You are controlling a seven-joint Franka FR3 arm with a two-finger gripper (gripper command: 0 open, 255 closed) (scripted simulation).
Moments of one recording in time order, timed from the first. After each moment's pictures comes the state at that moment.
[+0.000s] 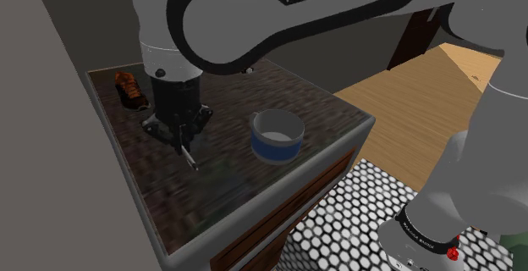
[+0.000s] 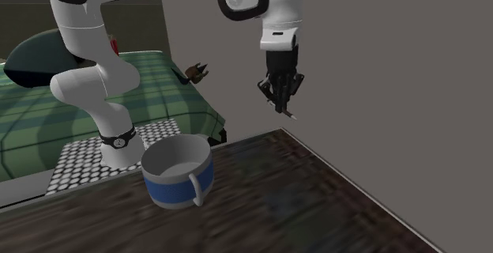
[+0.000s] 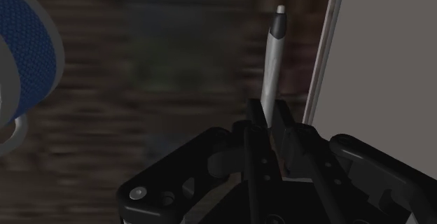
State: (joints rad) arm 0.27 0.20 0.53 -1.72 -0.05 1.96 0.85
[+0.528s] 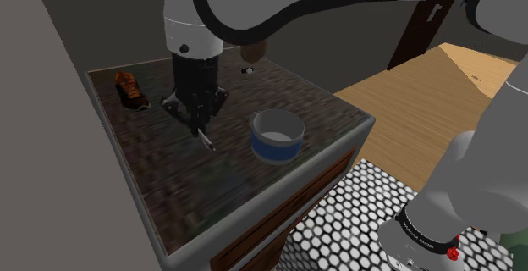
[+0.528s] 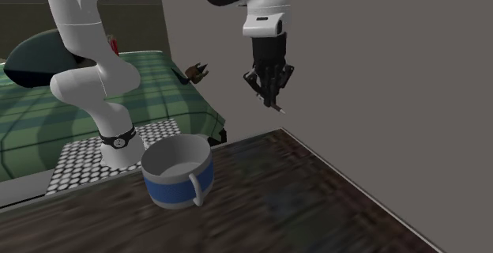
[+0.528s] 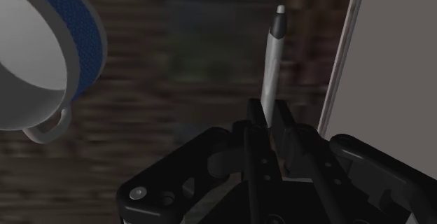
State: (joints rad) arm 0.21 0.10 0.51 -1.77 0.01 1.91 0.76
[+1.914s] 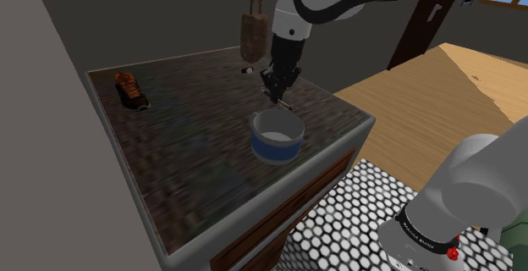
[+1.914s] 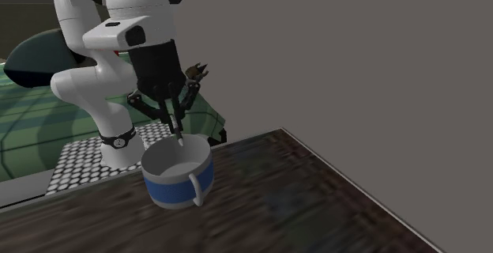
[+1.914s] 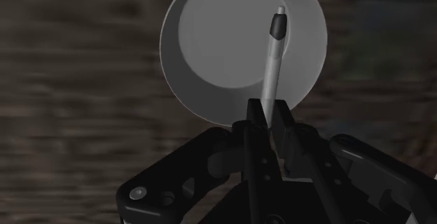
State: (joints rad) arm 0.02 -0.28 0.25 -2.18 0.15 1.93 0.26
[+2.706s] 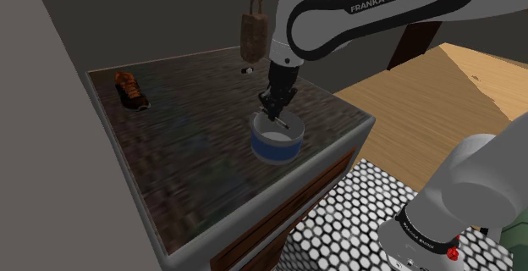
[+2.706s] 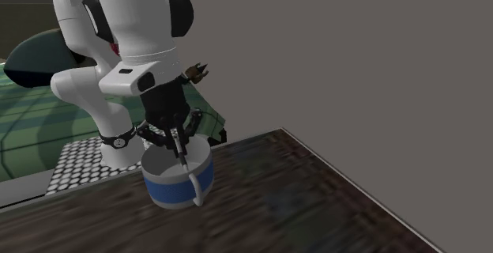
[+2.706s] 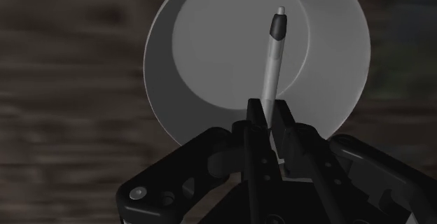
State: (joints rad) arm 0.02 -0.24 0.26 -2.30 0.16 2.09 0.25
